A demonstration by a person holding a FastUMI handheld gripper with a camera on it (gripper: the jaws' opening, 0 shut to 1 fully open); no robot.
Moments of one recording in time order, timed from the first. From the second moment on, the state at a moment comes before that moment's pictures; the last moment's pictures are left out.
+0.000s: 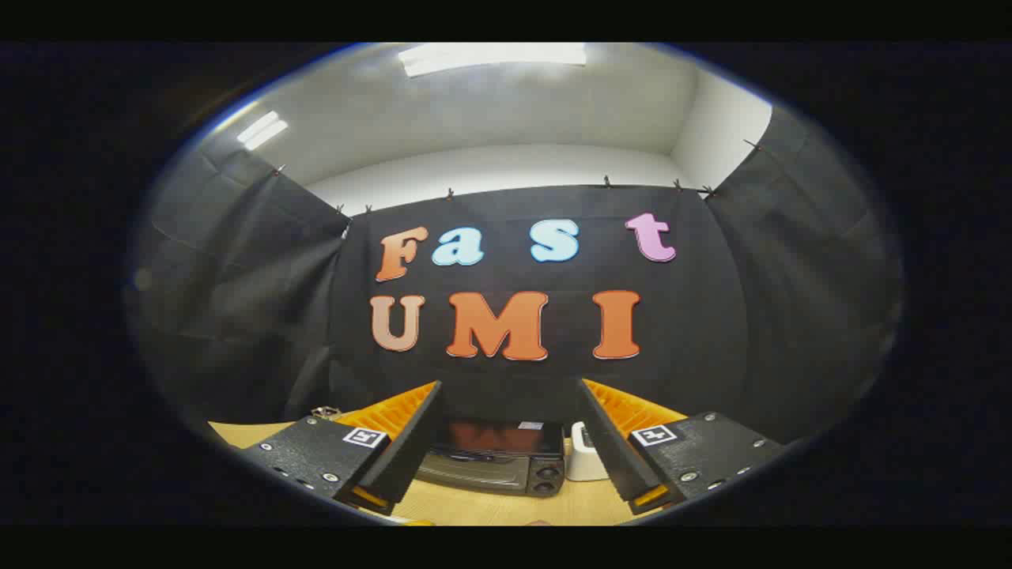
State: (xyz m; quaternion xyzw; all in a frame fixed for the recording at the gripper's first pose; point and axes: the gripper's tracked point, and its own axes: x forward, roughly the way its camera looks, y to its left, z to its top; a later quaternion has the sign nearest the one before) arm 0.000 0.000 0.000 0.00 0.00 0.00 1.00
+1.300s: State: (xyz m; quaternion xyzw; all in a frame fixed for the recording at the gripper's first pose) arm 0.066 0.031 -0.069 0.05 0.04 0.01 1.00
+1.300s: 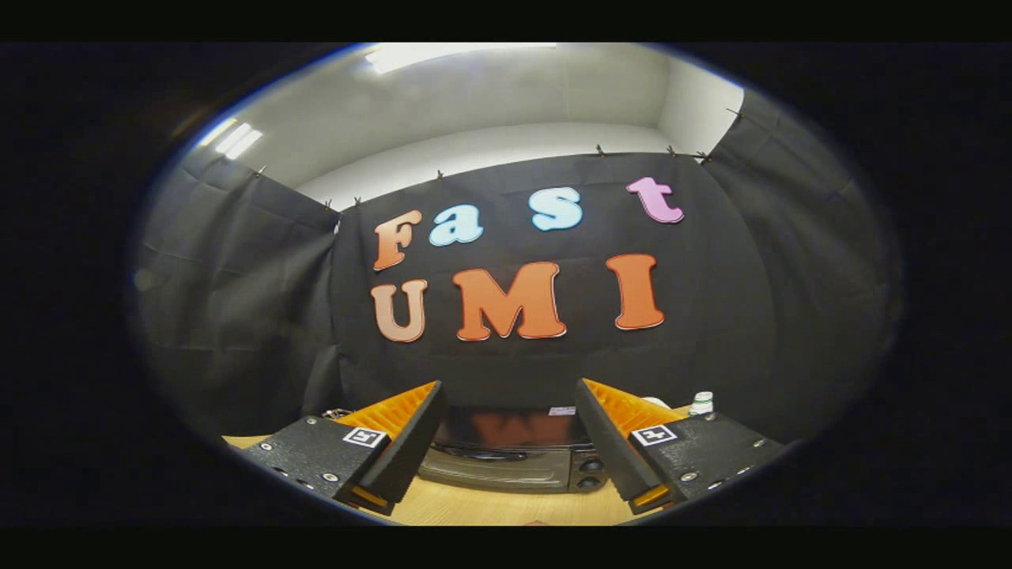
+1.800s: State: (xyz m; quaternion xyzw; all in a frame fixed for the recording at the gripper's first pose) arm 0.134 0.075 -0.191 0.04 0.14 0.02 0.99
